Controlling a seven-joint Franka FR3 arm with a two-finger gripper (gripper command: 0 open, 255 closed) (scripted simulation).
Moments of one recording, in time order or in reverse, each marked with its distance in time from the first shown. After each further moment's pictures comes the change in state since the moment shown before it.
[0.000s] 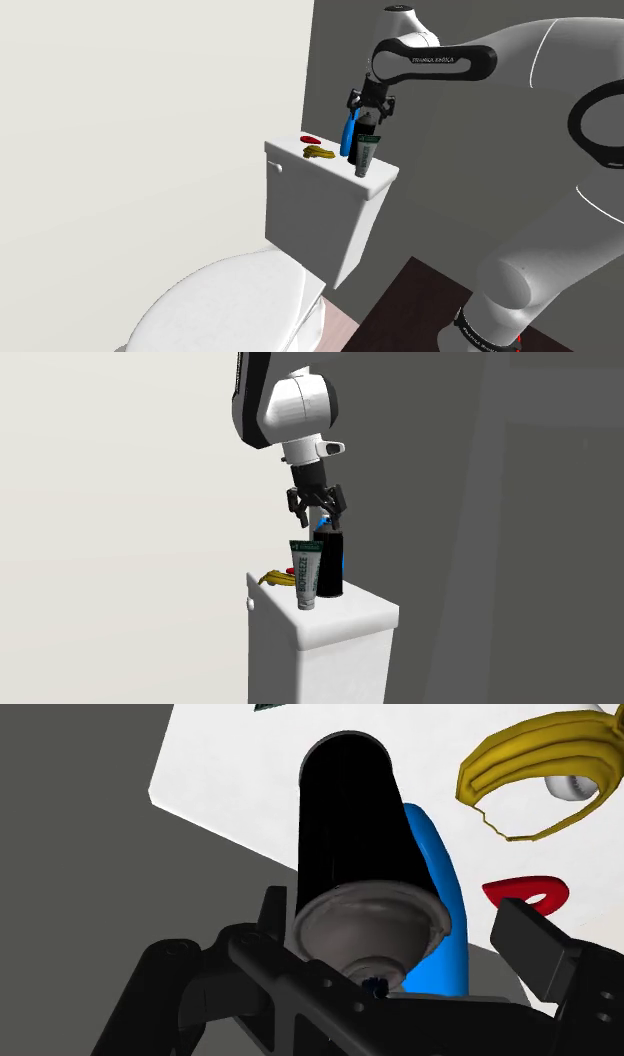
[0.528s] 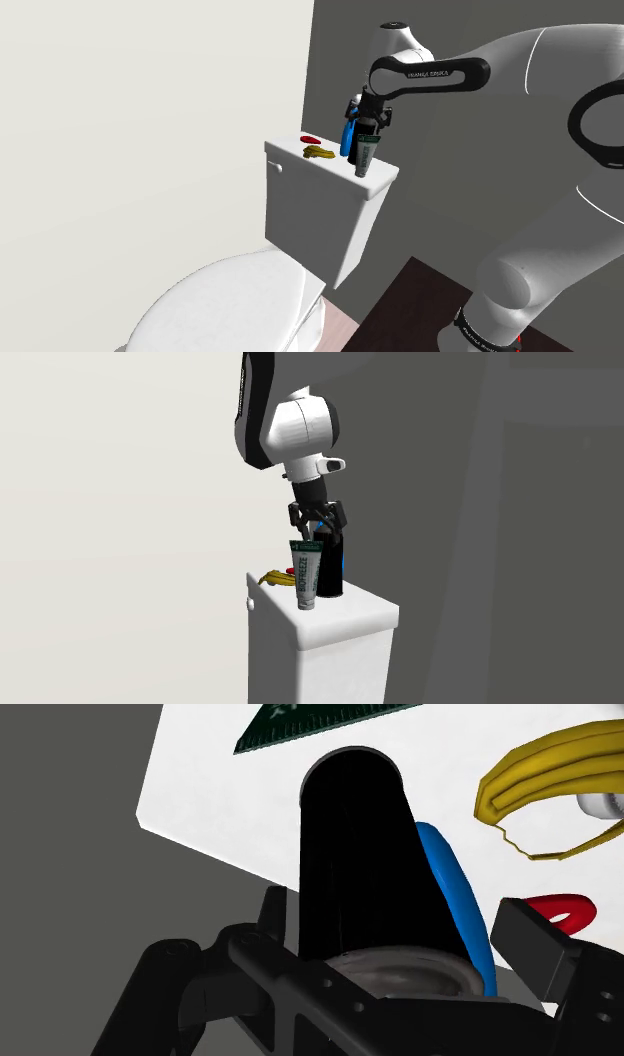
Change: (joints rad) arm -0.005 -0.001 -0.001 -0.091 -0.014 0.087 0.042
